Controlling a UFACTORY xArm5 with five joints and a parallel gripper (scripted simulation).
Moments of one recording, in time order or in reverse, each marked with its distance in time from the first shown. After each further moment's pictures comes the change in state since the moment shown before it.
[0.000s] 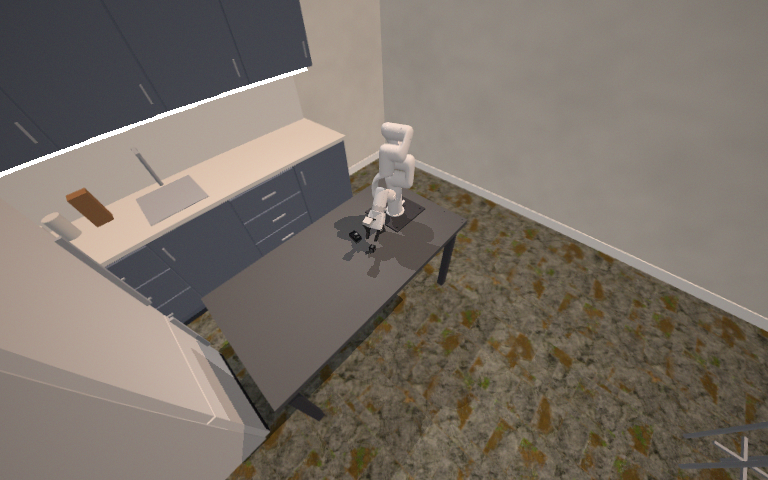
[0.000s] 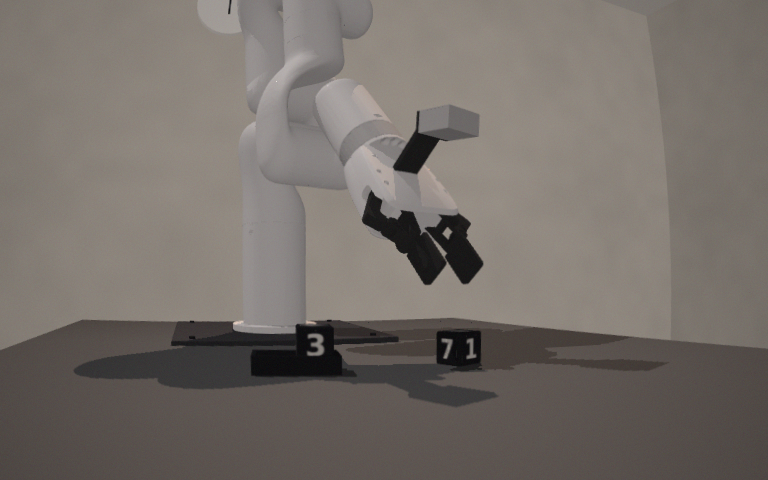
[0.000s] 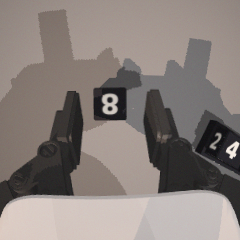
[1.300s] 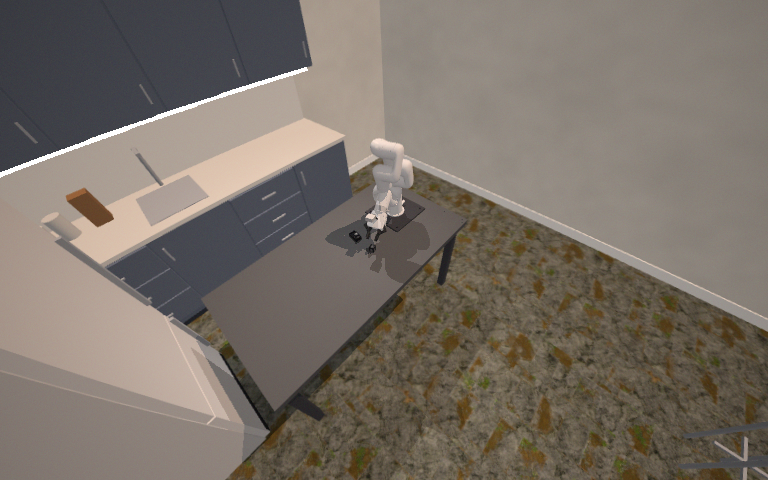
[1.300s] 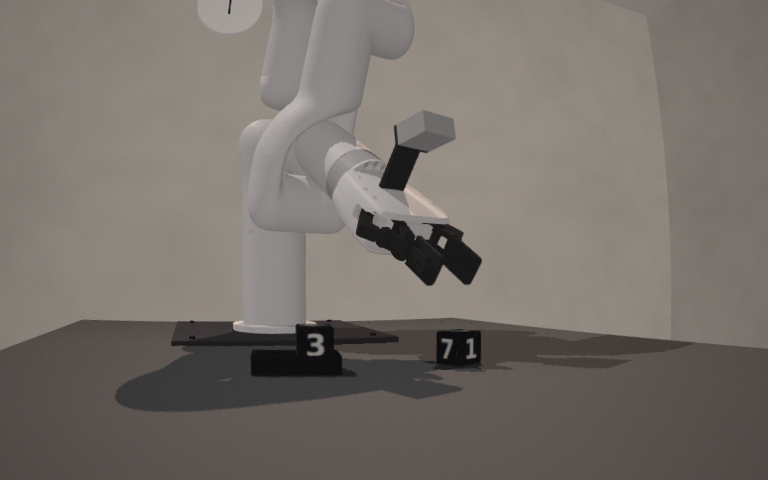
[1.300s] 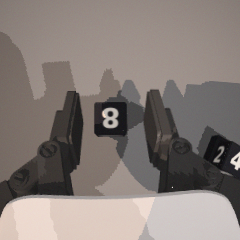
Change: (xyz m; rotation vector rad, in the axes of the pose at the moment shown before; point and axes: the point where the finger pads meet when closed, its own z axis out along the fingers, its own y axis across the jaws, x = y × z) arm -0.003 0.000 -0.001 -0.002 0.232 0.000
